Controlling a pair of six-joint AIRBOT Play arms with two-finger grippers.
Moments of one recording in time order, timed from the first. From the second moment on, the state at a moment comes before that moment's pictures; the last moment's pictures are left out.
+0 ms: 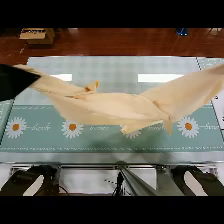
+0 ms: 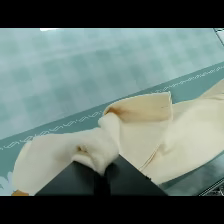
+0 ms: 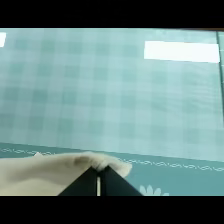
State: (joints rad) left arm -0.14 -0.72 1.35 1.08 -1.36 -1.52; right arm -0.19 -0.87 1.62 -1.34 1.55 1.44
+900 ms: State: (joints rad) left arm -0.14 -1.32 1.09 1.05 -0.87 -1.42; right arm -0.07 -1.66 1.62 -1.29 1.24 1.46
